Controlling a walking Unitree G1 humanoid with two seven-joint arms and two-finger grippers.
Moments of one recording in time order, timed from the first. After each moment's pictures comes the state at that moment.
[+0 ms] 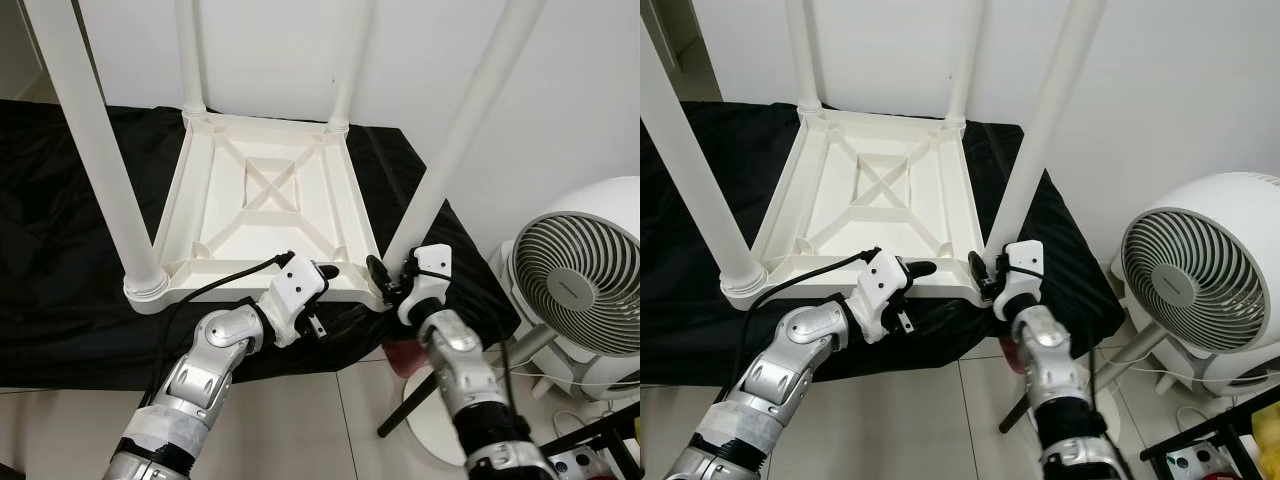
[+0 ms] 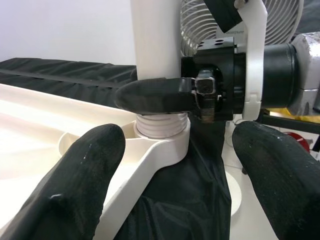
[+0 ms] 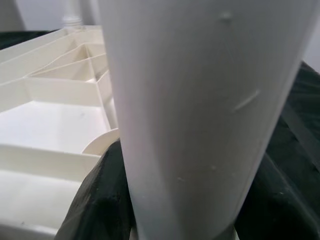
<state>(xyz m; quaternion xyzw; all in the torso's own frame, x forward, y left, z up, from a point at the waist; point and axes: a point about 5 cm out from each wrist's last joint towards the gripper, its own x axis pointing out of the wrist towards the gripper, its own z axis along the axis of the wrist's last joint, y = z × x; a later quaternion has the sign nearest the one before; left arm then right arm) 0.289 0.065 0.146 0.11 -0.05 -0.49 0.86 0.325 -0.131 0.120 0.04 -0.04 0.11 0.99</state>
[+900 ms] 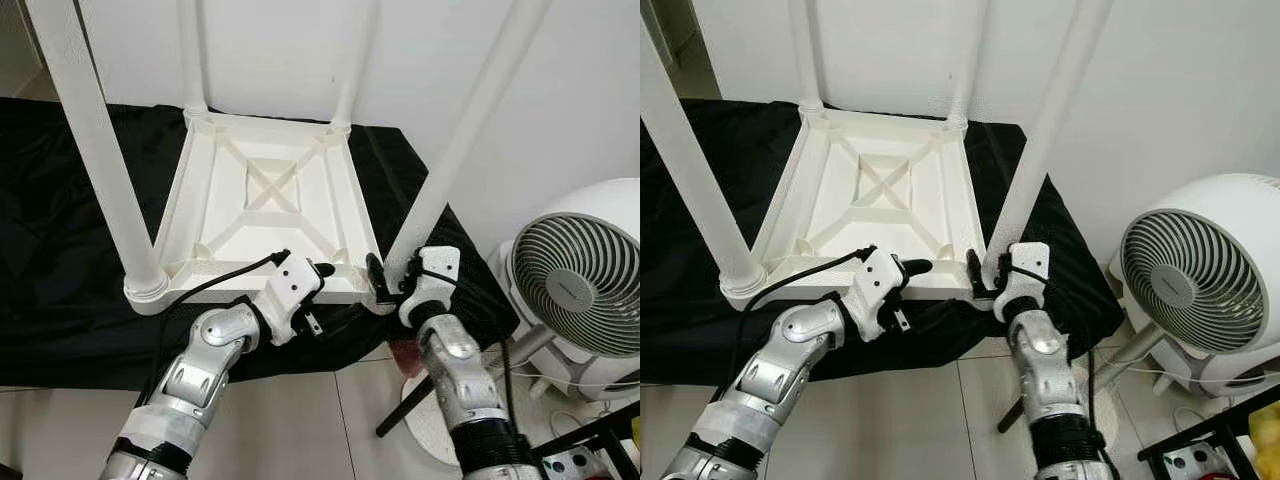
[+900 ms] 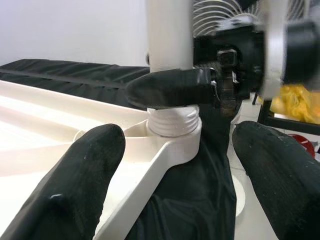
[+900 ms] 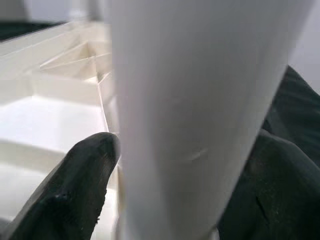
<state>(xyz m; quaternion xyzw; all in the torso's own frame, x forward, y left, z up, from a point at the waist) 0.291 0.070 0.148 0.11 -0.05 -0.49 0.86 0.324 -0.149 0.134 -0.02 -0.04 0.17 0.99</state>
